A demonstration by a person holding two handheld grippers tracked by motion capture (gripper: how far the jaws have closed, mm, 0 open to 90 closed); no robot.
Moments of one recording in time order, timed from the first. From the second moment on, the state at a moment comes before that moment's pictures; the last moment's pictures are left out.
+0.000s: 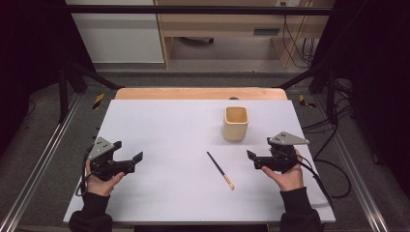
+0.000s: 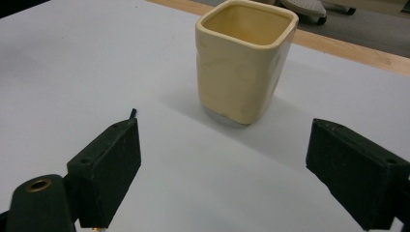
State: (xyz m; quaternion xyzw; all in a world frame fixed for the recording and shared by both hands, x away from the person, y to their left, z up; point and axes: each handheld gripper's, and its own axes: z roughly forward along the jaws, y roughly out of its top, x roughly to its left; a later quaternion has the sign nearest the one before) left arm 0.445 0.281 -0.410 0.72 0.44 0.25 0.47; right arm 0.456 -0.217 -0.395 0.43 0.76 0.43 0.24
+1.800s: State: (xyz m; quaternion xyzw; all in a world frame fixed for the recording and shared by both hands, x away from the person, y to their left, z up) left arm 0.449 0.278 -0.420 0.75 0.43 0.25 0.43; right arm 0.486 -0.119 -0.431 0.43 0.85 0.27 0.12
